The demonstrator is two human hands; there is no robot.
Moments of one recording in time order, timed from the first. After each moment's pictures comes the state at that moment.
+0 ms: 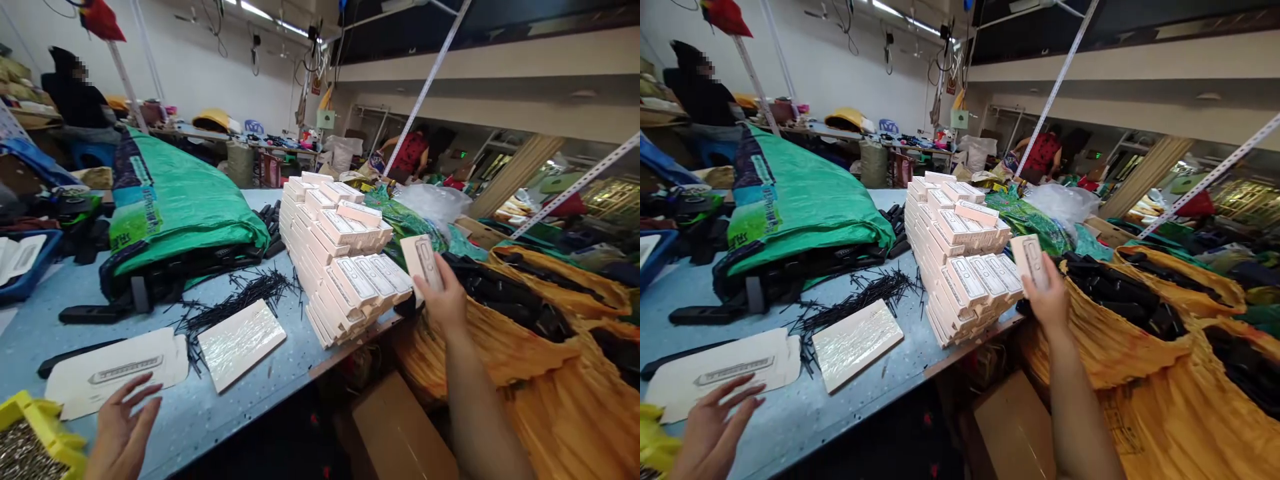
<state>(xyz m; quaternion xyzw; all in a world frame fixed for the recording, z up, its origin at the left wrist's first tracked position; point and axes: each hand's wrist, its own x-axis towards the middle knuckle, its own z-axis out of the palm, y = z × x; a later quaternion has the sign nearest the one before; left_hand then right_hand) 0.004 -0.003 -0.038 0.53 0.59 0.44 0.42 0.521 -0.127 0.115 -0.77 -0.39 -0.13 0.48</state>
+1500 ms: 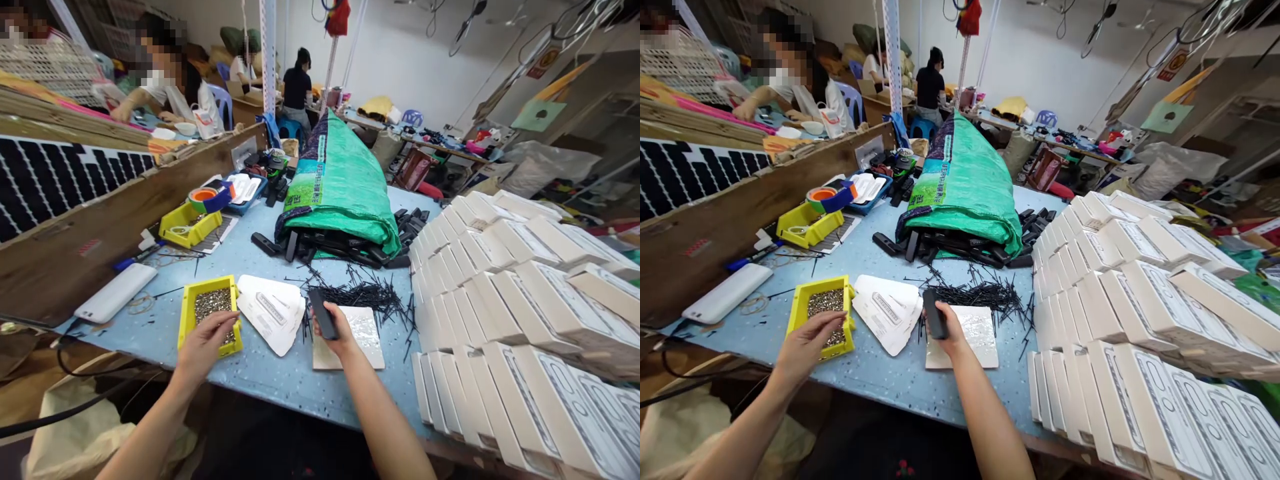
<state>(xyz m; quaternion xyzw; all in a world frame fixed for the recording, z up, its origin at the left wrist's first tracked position) -0.094 -0.017 -0.050 0.51 0.66 0.49 0.26 0.170 0.088 -0.064 -0.44 -0.37 0.73 0.37</state>
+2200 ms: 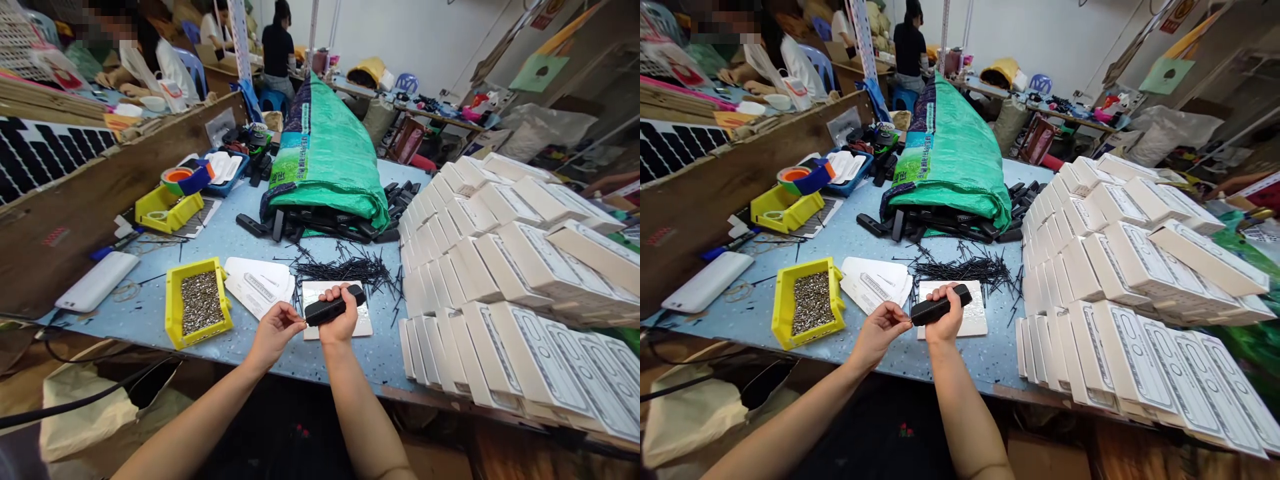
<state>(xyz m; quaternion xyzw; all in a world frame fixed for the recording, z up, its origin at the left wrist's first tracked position) 0.052 -0.013 -0.044 0.35 0.47 0.56 0.59 0.166 0.034 -0.008 -0.32 -0.06 0.62 0.71</state>
